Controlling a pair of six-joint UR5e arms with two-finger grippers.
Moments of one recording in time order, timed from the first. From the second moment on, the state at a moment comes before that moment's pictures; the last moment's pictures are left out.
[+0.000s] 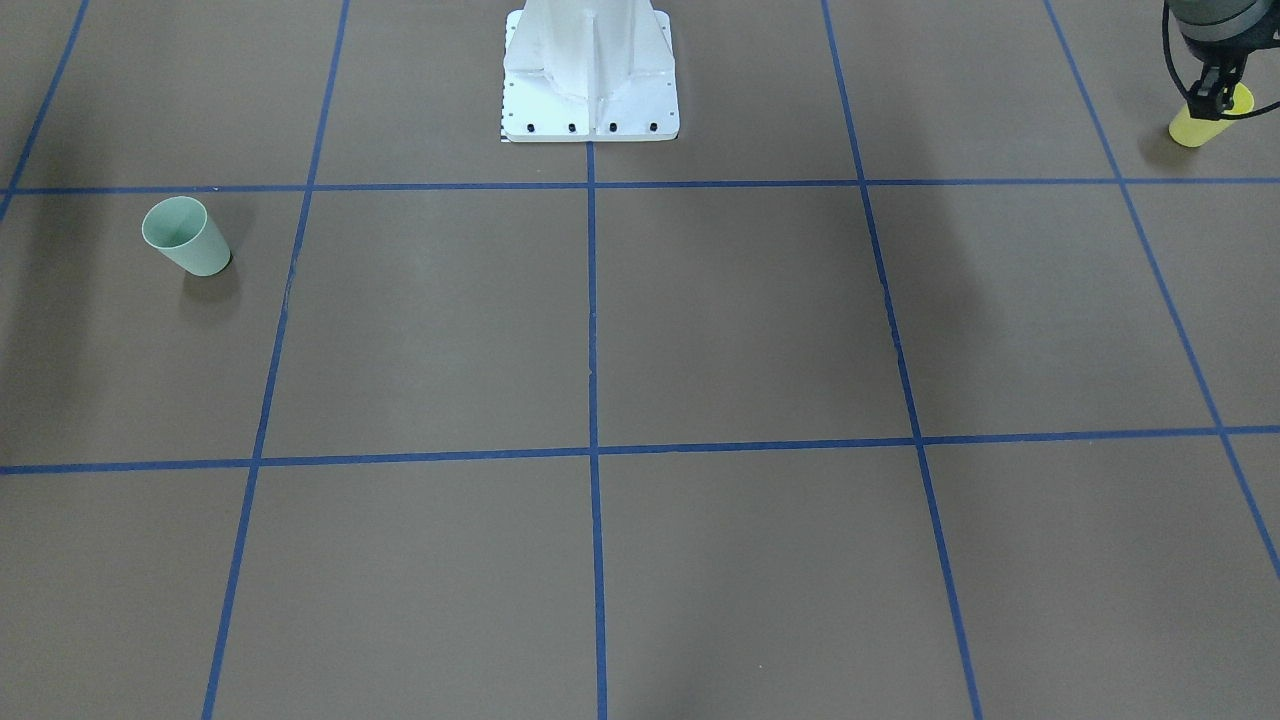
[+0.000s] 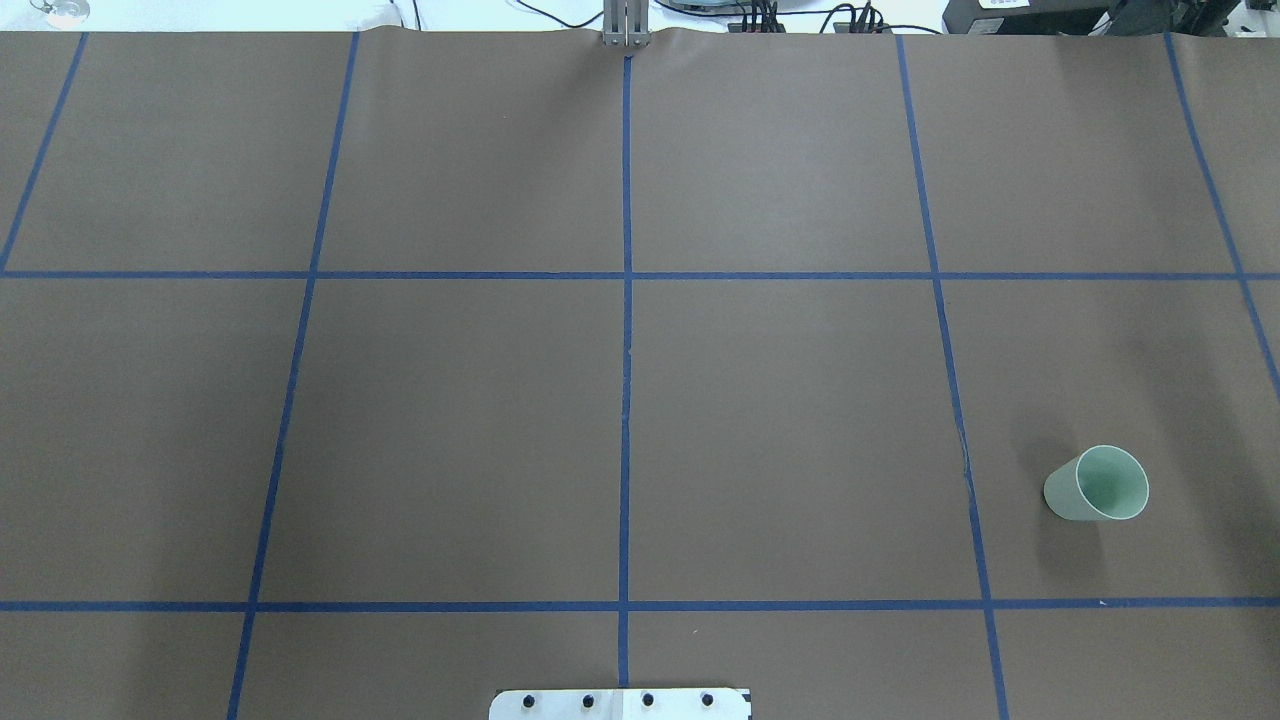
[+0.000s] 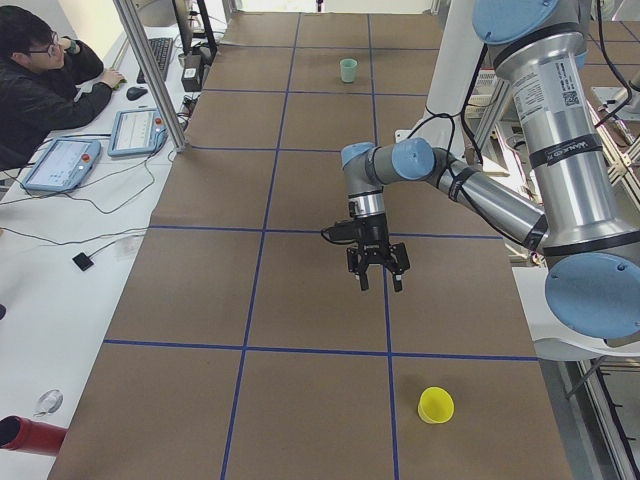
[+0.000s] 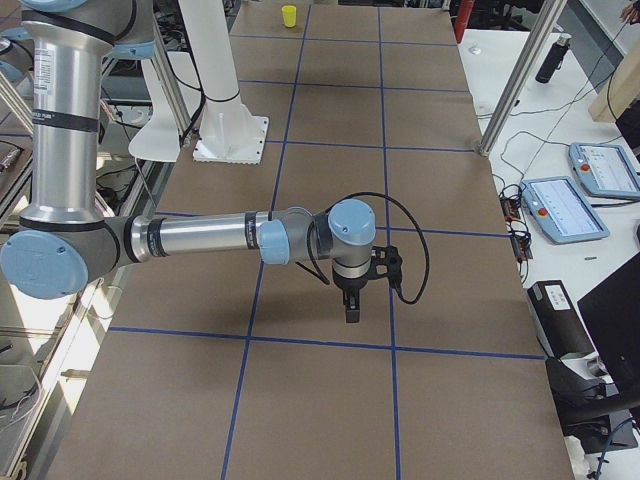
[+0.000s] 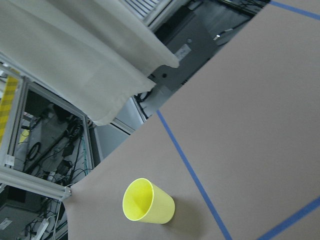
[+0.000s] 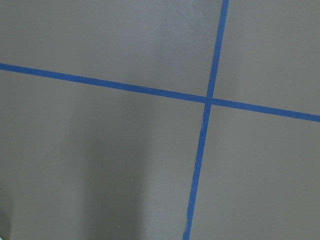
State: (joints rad) left arm -0.78 -1.20 -2.38 -0.88 -1.64 -1.70; right arm 1.50 -1.69 1.80 -1.53 2.34 0.10
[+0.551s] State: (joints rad) left arm -0.48 -1.16 -2.11 -0.93 -1.65 -2.31; right arm 1.50 -1.71 1.80 -1.53 2.35 0.16
